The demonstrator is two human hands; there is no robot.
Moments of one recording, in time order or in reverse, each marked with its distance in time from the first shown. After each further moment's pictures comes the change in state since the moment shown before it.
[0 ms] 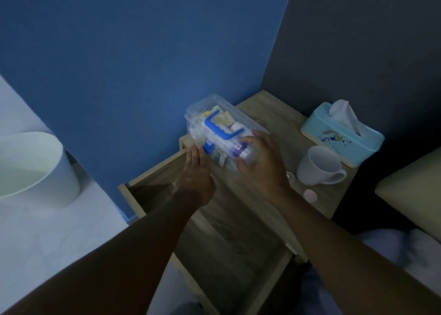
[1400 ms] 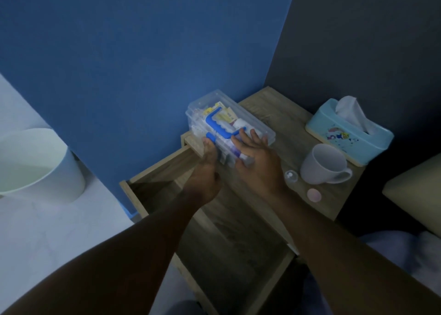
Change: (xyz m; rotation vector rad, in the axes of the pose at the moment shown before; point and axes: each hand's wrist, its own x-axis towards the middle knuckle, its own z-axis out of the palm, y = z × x) left_hand 0.008 -0.001 0.019 -0.362 0.168 0.281; right_hand -0.001 -0.012 0.001 -0.020 -0.155 -0.053
